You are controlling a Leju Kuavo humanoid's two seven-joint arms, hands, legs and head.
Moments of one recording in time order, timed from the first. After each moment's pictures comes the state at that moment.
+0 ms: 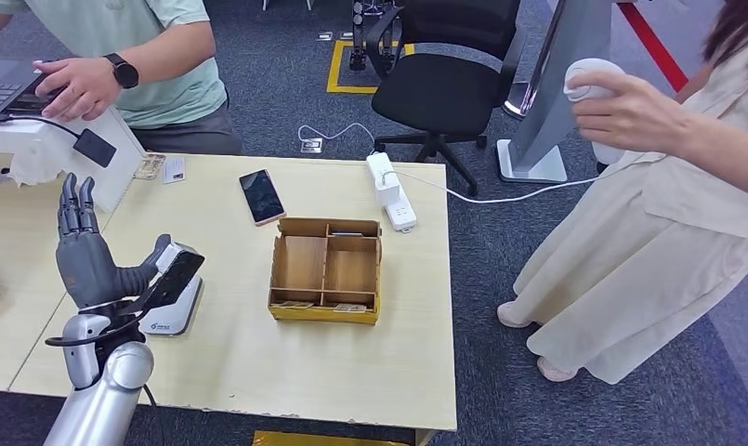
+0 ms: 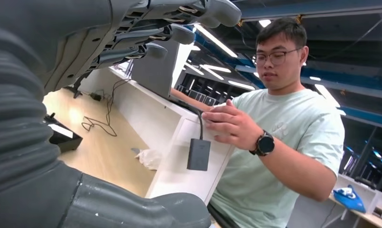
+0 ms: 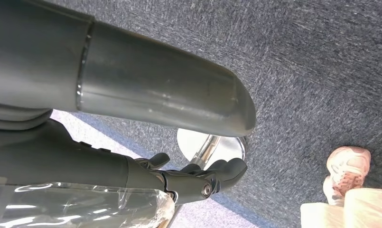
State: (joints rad) left arm -0.14 0.16 -0.03 -1.51 -0.81 0.59 -0.16; right arm -0.03 0.18 -0.50 -0.22 1.35 -0.69 -0.15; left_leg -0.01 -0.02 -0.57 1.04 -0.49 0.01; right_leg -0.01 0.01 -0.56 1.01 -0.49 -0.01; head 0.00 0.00
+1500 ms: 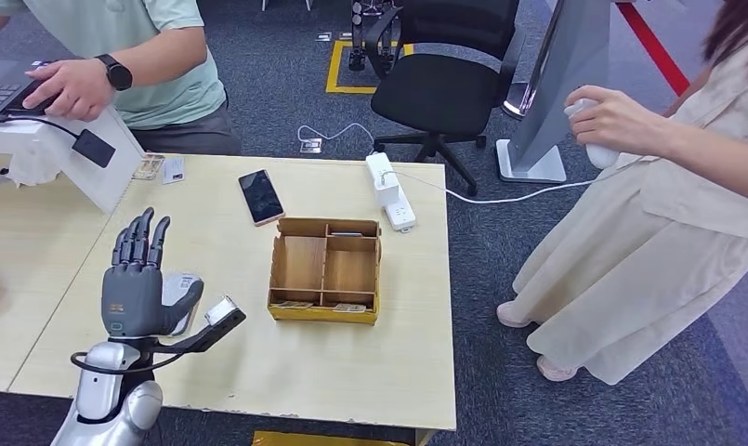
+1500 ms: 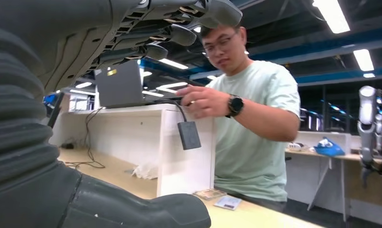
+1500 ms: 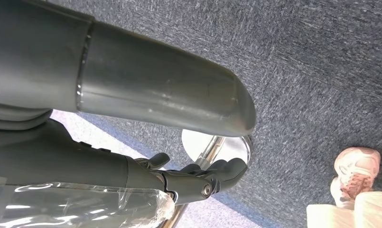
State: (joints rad) left arm -0.02 0.19 -0.11 -1.52 -1.12 0.50 -0.13; right arm -0.03 0.18 -0.51 -0.22 1.36 -0.69 -0.13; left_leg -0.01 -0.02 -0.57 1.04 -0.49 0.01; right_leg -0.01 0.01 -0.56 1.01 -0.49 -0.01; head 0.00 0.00
